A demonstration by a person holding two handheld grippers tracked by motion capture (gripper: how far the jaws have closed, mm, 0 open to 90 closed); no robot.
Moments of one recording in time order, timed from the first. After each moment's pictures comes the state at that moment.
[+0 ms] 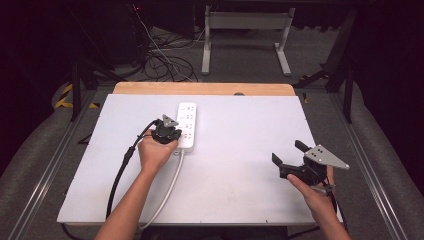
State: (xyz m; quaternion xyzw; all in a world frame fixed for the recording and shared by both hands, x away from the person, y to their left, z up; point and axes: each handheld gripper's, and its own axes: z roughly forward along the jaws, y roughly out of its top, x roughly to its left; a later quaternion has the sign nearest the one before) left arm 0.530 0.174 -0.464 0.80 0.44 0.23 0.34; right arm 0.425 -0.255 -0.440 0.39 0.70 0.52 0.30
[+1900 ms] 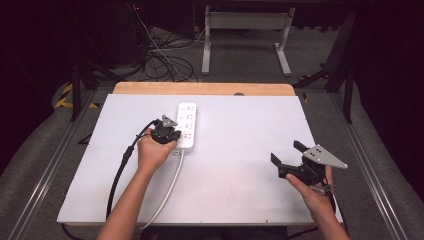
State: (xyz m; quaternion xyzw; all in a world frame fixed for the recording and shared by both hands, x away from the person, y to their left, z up) left arm 0.529 0.177 -0.463 0.81 0.43 0.21 0.33; right arm 0.425 -0.253 -0.441 0.40 0.70 0.52 0.30
